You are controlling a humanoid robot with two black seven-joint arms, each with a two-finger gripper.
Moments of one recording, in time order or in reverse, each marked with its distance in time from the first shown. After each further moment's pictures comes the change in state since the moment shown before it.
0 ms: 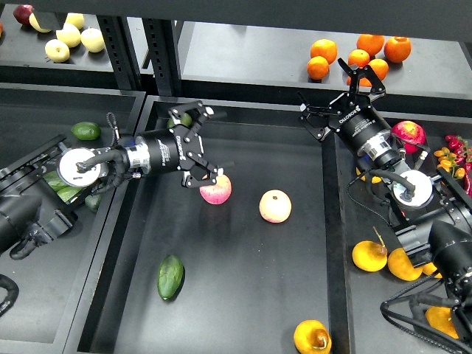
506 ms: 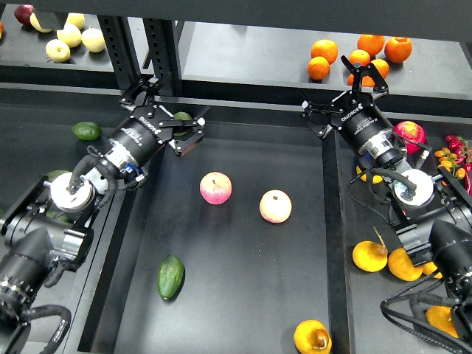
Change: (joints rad) left arm 0.216 -0.226 -0.624 0.017 0.000 0.000 0.000; right arm -0.001 0.000 0.001 0.000 0.000 0.000 0.002
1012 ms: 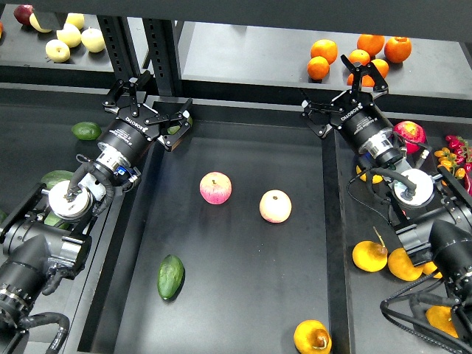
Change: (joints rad) left arm 0.108 -0.032 -0.166 -0.018 -0.001 0.000 -0.146; right arm 0.001 0.000 0.011 0.005 0.000 0.000 0.006
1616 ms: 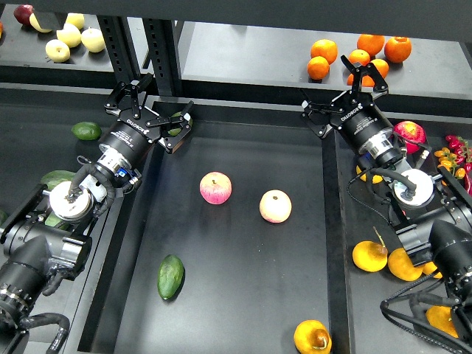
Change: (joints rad) left arm 0.000 0.000 0.014 0.010 0.001 0.000 -0.014; right arm 0.000 0.000 -0.001 0.000 0.000 0.000 0.000
